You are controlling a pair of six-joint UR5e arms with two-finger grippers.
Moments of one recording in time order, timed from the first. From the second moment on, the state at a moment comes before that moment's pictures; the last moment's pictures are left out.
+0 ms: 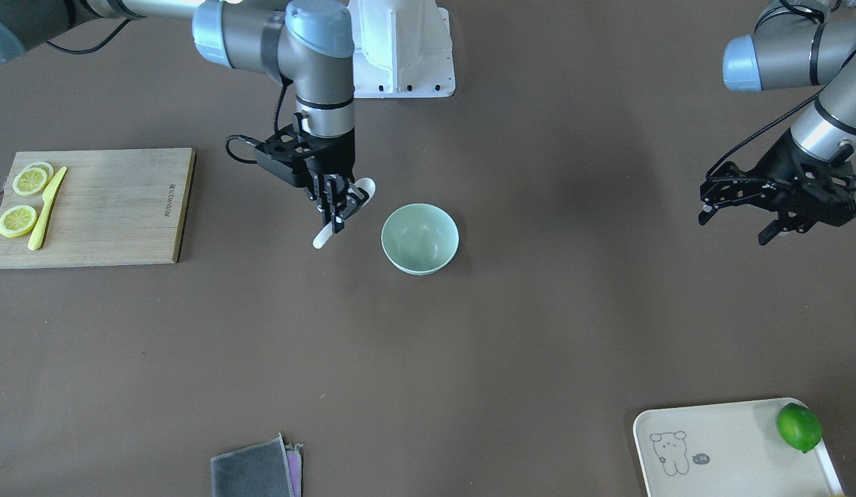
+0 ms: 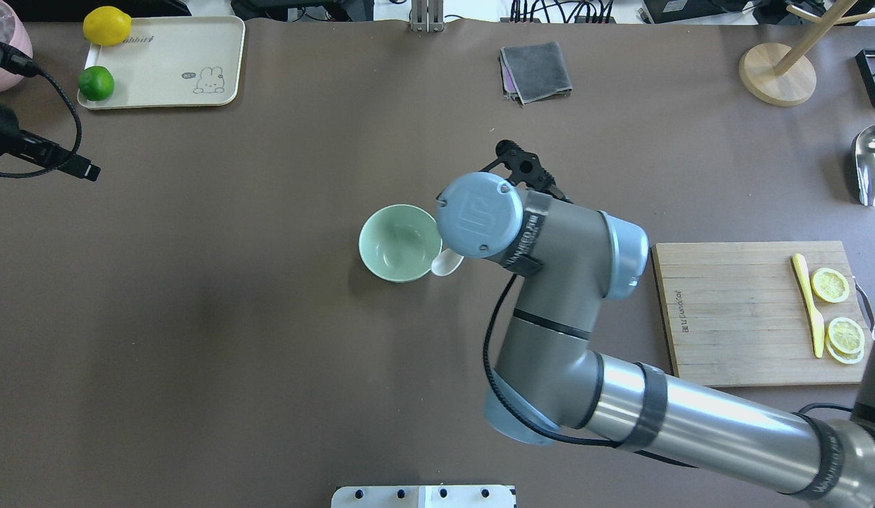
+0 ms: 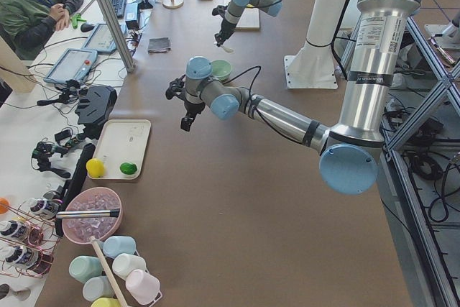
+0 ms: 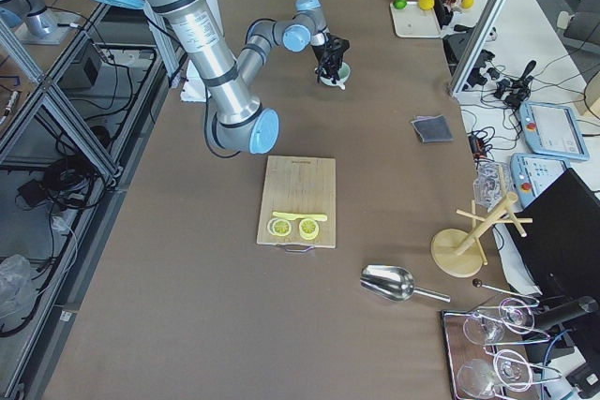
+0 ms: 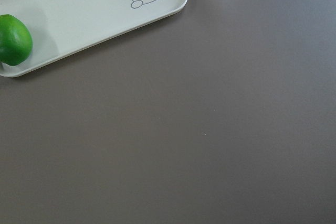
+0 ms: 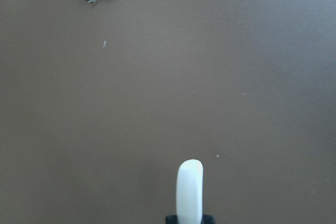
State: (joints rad) left arm -1.11 -1.70 -1.81 -1.92 -2.20 -0.41; right arm 0.46 -0.79 1.64 -1.67 1.47 2.01
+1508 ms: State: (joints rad) left arm -1.15 -1.70 -1.81 -1.90 -2.21 -0.39; right arm 0.55 -0.89 1.75 -1.67 1.55 1.53
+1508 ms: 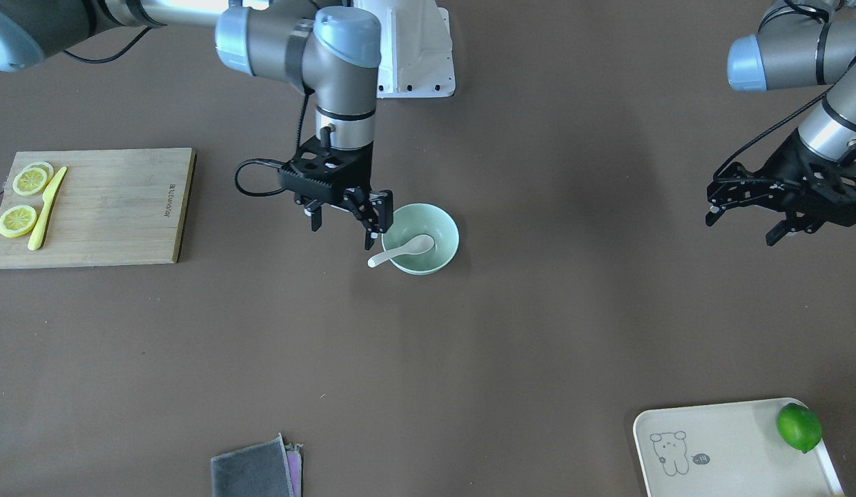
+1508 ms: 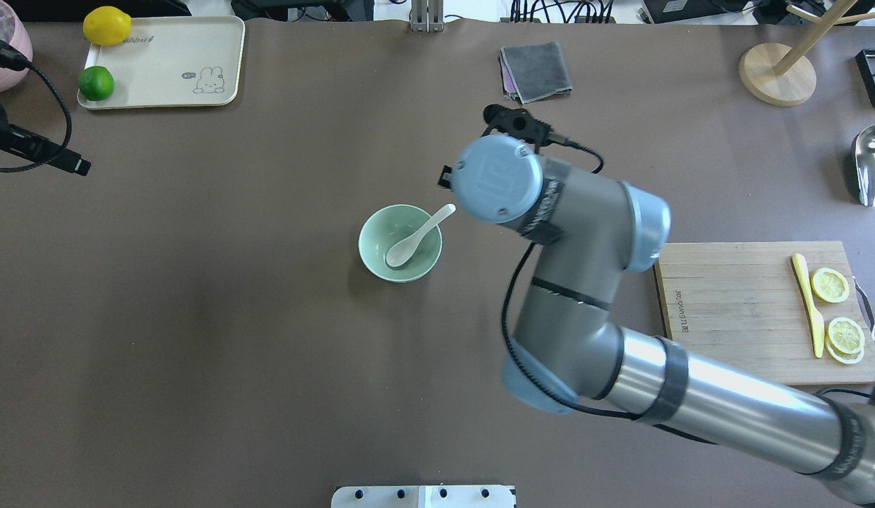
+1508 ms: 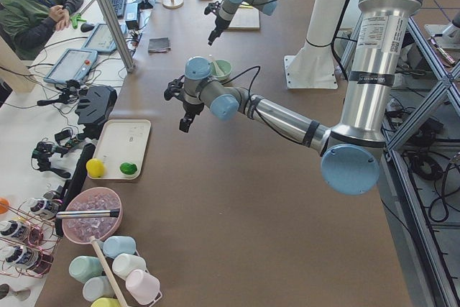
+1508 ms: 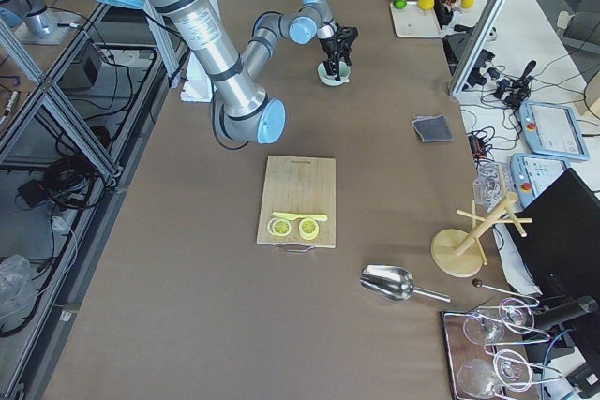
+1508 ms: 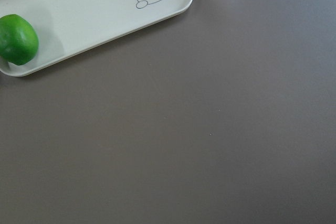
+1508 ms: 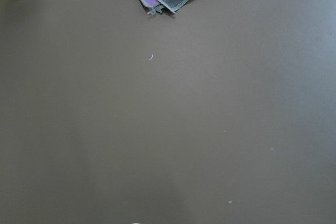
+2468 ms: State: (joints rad) left arm -1.55 -1.57 -1.78 -1.44 -2.32 0.22; right arm 1.22 -1.51 2.01 -1.67 2.19 0.30
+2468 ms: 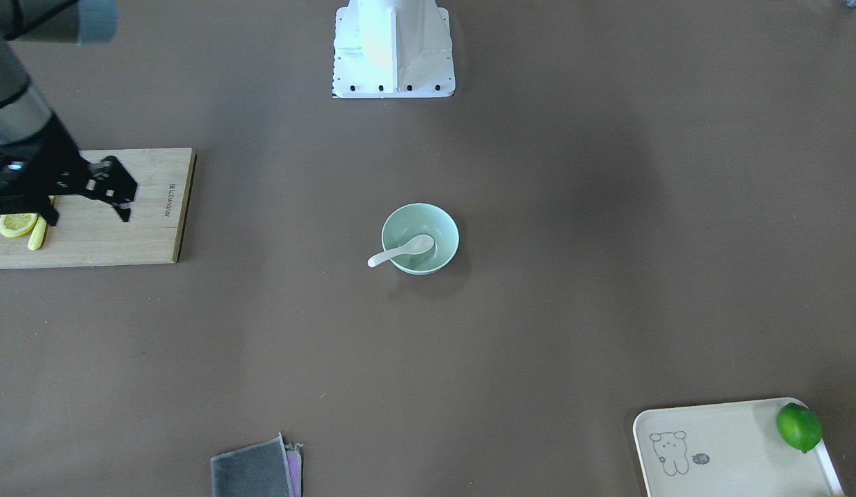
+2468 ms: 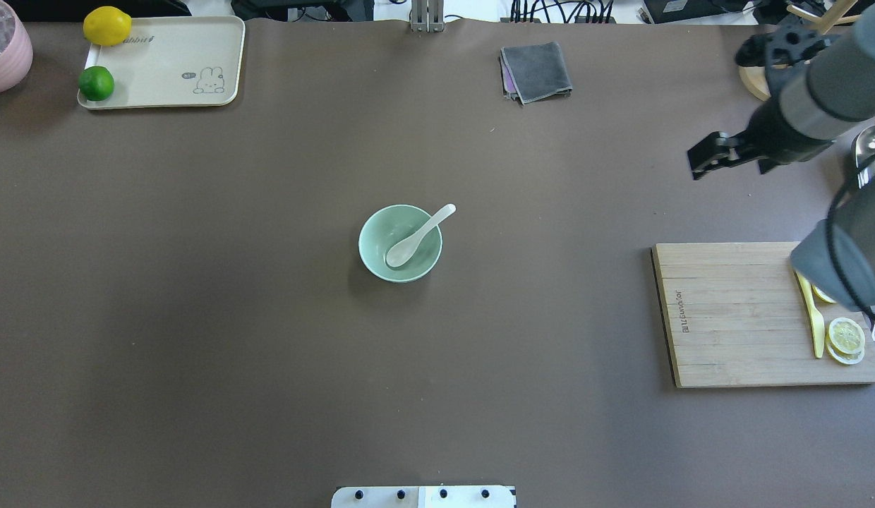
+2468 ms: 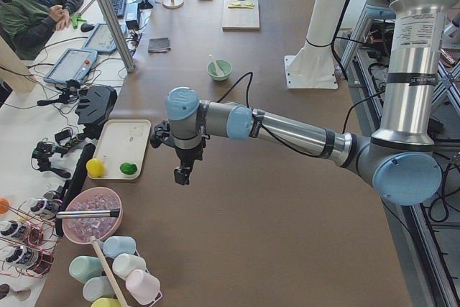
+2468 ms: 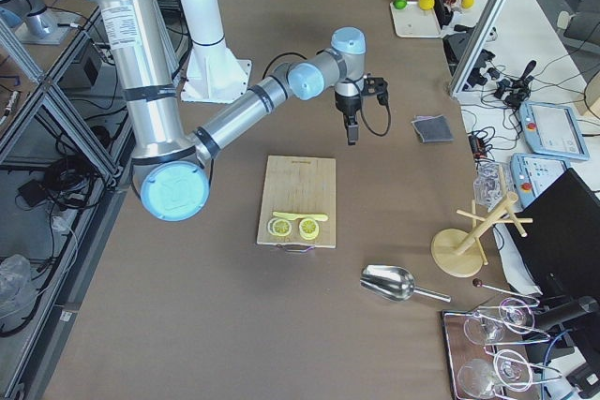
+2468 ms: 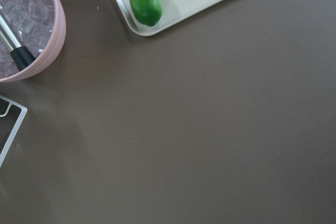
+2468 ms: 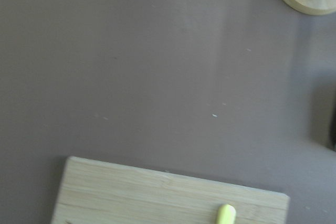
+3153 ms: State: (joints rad) left arm -1.69 -1.44 -1.78 -1.46 -2.42 0.22; right arm 1.57 -1.83 1.98 -1.67 2.25 -0.06
